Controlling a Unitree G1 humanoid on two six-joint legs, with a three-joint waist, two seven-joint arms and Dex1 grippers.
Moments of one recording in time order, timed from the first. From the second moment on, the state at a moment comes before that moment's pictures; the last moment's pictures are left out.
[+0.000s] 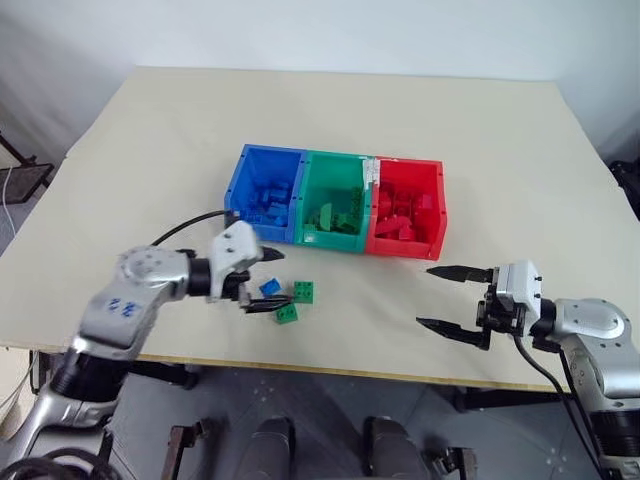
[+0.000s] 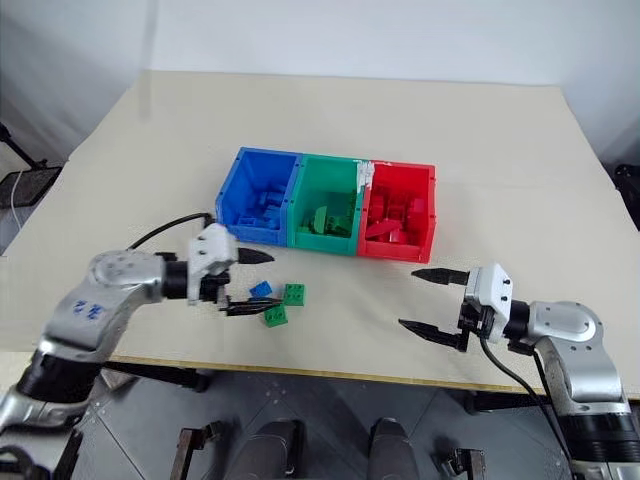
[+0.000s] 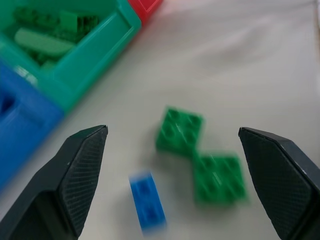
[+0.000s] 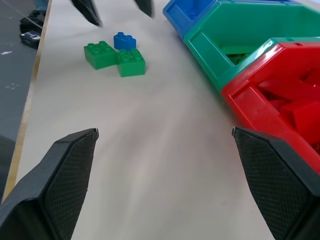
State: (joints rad) left arm -0.55 0.72 -0.20 -0.14 -0.24 0.53 -0.97; right arm -0.12 -0.72 -0.14 -0.07 0.46 0.01 1.22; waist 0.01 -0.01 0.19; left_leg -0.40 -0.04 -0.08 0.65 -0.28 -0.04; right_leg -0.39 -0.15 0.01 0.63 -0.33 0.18
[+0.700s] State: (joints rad) left arm -0.68 0.68 -0.42 -0.08 -0.10 0.66 -1.04; right arm -0.03 -0.72 -0.14 -0.16 0.46 0.02 1.13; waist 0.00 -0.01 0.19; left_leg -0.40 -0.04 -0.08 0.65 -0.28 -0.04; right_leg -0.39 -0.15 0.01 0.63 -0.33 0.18
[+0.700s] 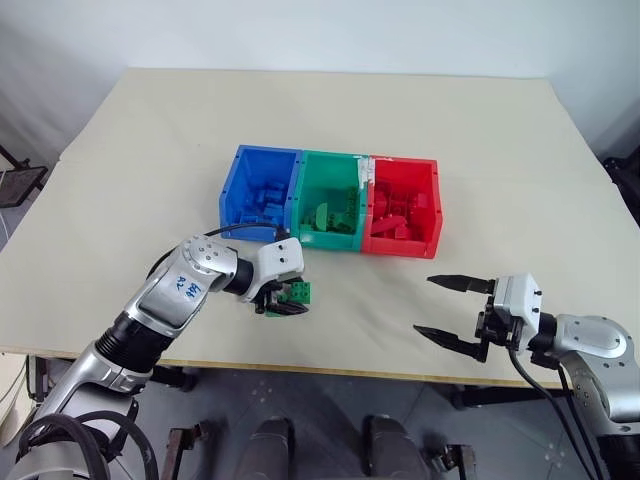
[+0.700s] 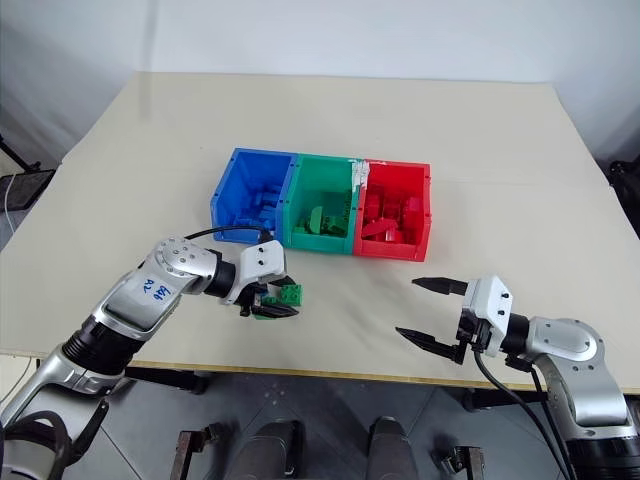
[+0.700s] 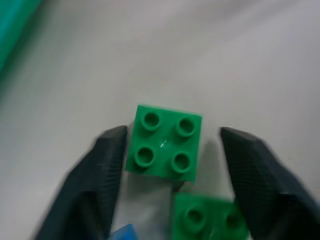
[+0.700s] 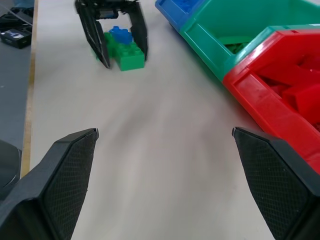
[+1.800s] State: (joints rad) left arm -0.97 0.29 -0.04 0.59 -0.17 0.08 -0.83; right arm 0.11 -0.62 -0.35 -0.36 0.56 0.10 0.85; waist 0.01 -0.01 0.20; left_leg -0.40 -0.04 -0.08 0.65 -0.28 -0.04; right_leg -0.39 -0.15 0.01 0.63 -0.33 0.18
